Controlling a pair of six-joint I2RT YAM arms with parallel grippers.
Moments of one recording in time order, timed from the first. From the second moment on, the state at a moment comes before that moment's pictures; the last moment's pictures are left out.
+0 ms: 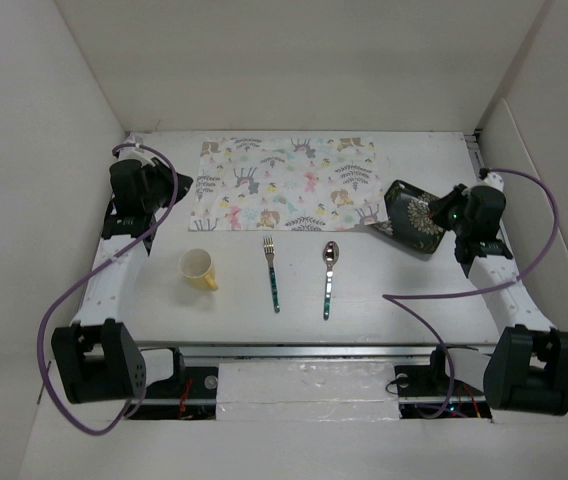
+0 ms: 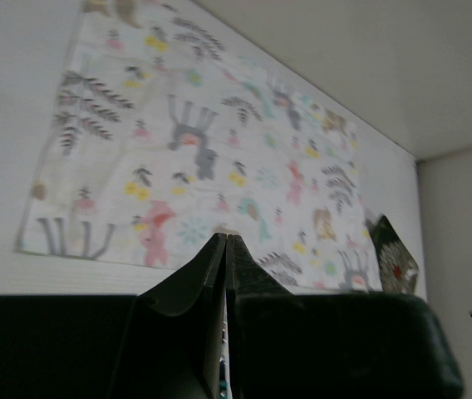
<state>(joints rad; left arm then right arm) 0.08 1.28 0.98 -0.10 0.25 -0.65 -0.09 1.20 0.77 0.05 -0.10 0.49</state>
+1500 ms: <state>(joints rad) -0.12 0.80 0.78 -0.06 0.52 -0.58 -0.50 1.60 0.60 0.26 -0.52 0.63</state>
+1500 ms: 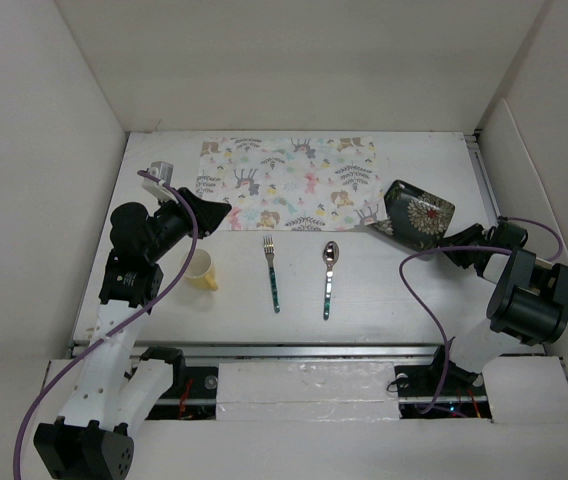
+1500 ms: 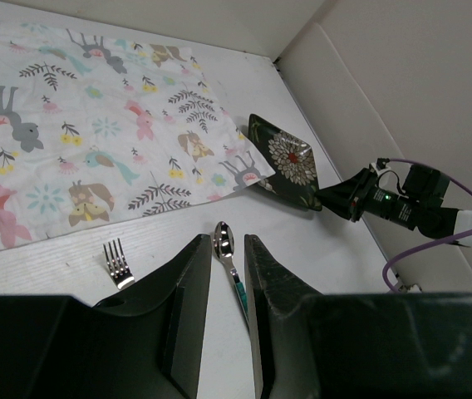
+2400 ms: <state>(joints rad) -0.12 0.80 0.78 -0.08 0.52 -0.57 -0.52 1.63 0.59 0.36 -0.57 0.77</state>
